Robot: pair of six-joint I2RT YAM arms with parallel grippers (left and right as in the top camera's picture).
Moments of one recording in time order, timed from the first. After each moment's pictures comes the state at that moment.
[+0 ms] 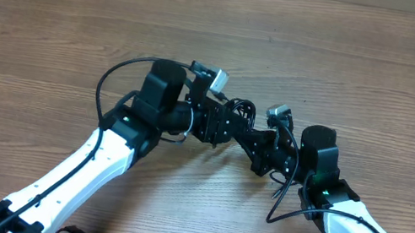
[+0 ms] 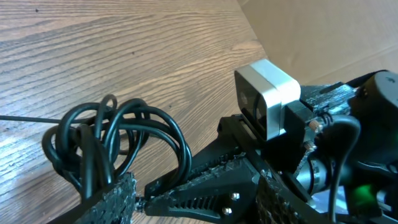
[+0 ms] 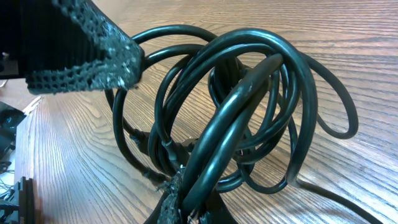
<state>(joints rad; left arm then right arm) -0.45 1.40 0.86 -0.06 0.70 -0.44 0.36 1.34 0.46 0.35 -0.61 0.23</state>
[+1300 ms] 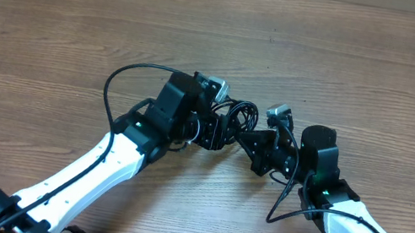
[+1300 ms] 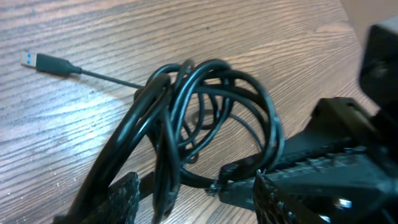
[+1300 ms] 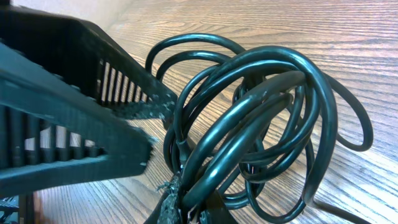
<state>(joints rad) -0.52 1.43 0.86 -0.19 0.38 -0.38 0.36 1.34 0.46 0.35 -0.61 0.23</state>
